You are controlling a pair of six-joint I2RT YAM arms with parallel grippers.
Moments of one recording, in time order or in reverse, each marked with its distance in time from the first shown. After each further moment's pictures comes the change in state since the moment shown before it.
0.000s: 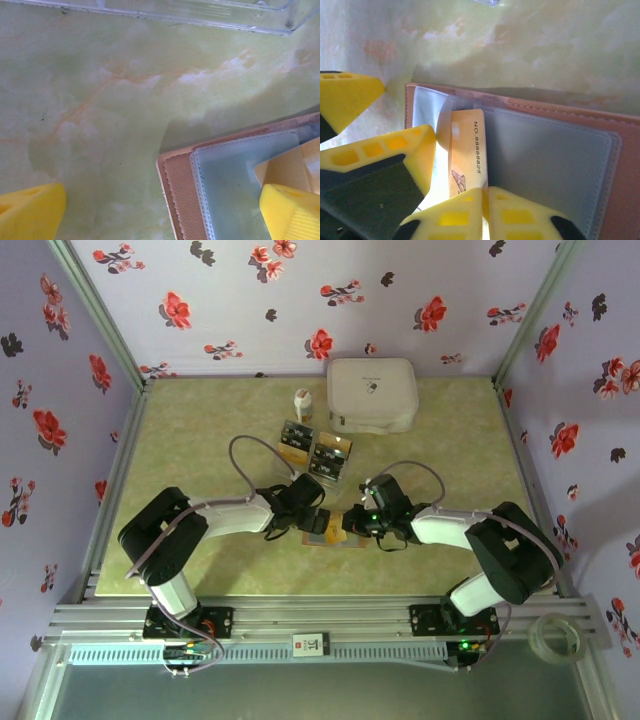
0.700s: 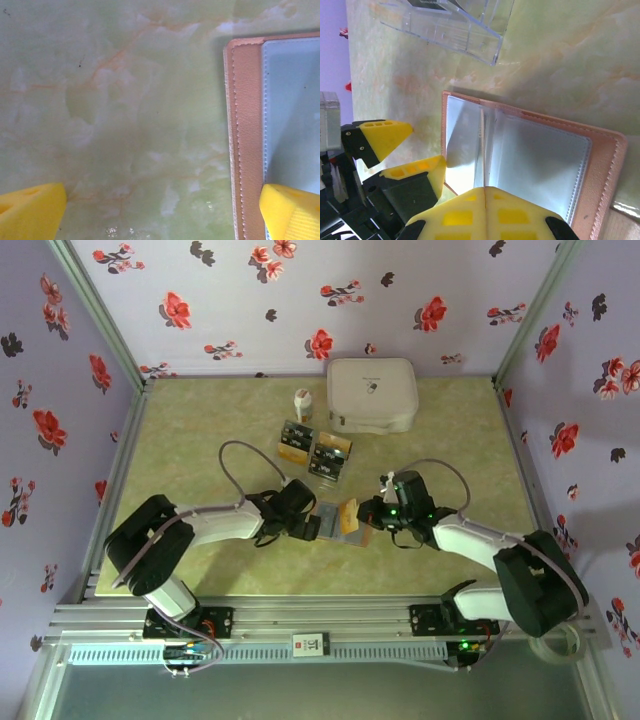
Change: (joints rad) left arm 0.008 -0.085 -0.090 -0.031 -0.002 -0.007; right arm -0.134 -0.212 -0.077 -0.021 -0.044 0.009
